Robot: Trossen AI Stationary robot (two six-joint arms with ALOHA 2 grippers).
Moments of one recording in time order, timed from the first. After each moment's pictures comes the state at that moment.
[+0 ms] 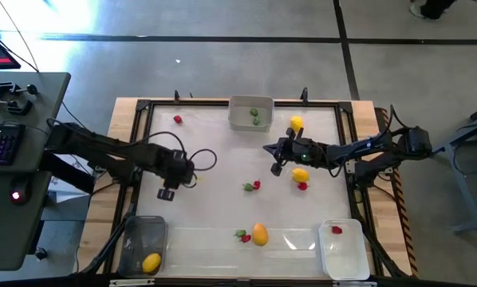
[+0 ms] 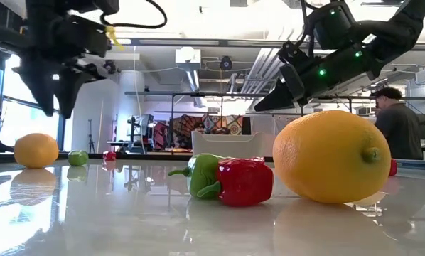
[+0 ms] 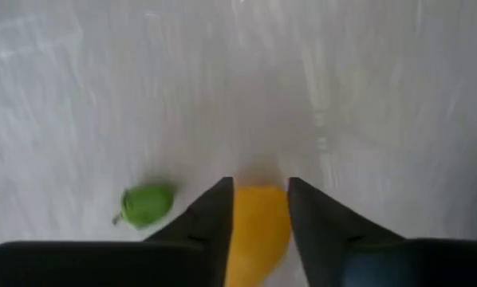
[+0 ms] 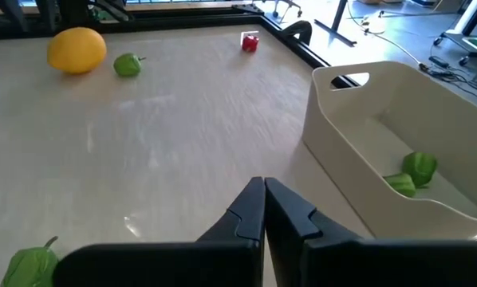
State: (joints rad) left arm -0.16 1.25 0.83 -1.00 -0.08 0.08; right arm -0.12 1.41 0.49 0.54 0.28 0.02
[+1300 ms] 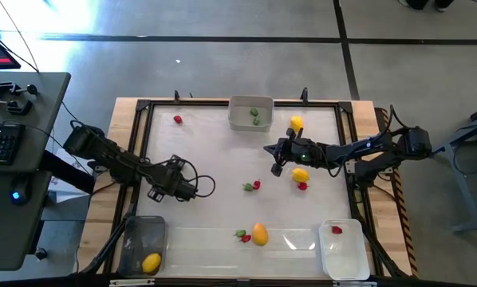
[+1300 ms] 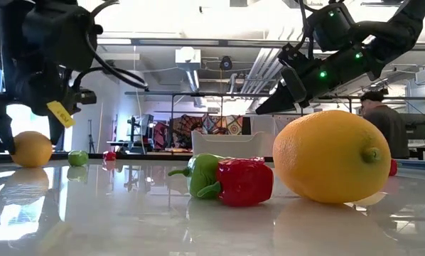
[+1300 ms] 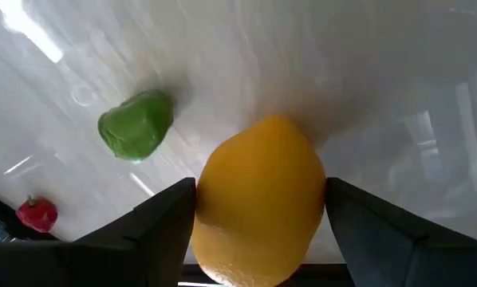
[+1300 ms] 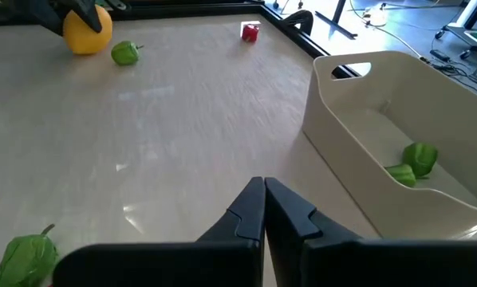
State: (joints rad) left arm -0.32 1.51 0.75 -1.11 -0.35 0.16; right arm -0.12 1.41 0.49 0.51 0.28 0.02
